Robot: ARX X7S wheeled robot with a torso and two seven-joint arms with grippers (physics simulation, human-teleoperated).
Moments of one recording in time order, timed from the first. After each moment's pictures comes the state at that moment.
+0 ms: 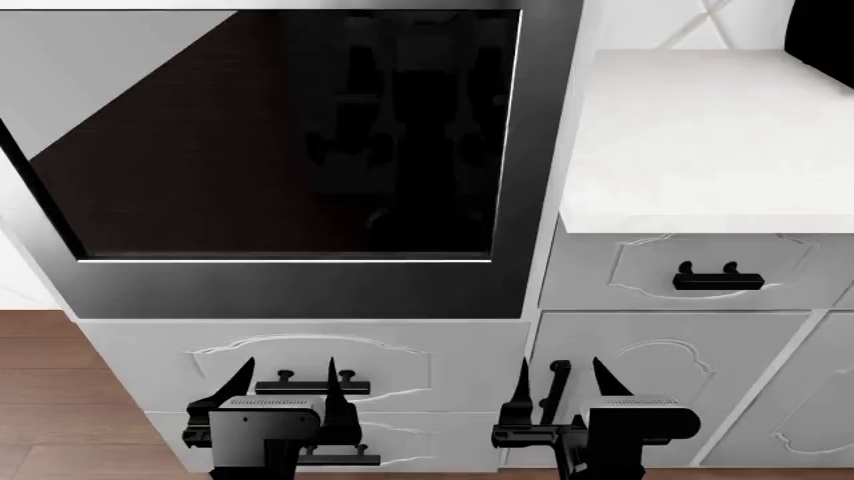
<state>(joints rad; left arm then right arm) 0.00 0.00 0.00 0.00 0.00 0.00 0.00 0.00 0.00 0.00 0.00 0.00 0.00 0.00</state>
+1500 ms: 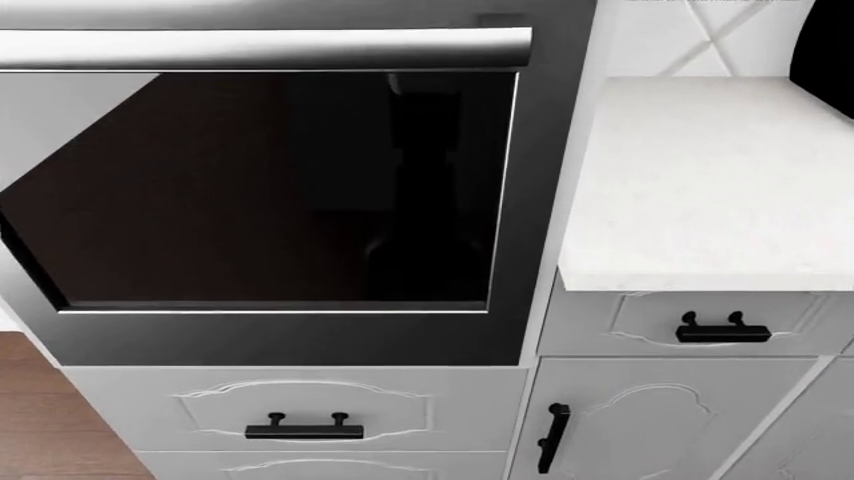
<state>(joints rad) -2.24 -0.93 0.31 0.21 -2.24 -1.36 -1.42 1.96 1.13 -0.27 -0.52 1.88 1.05 0.97</state>
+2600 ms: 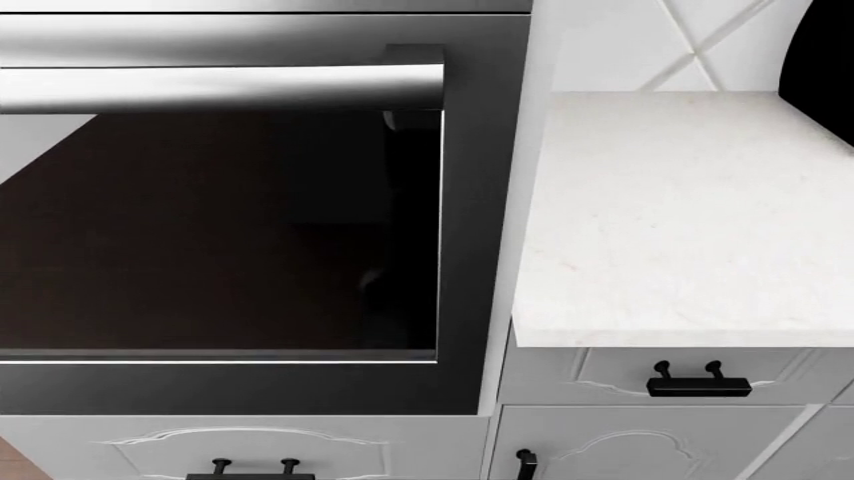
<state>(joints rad) -2.36 -0.43 0.17 -0.06 -1.66 -1.56 -1.08 1.97 1.18 -0.27 -0.51 1.86 1.08 0.93</state>
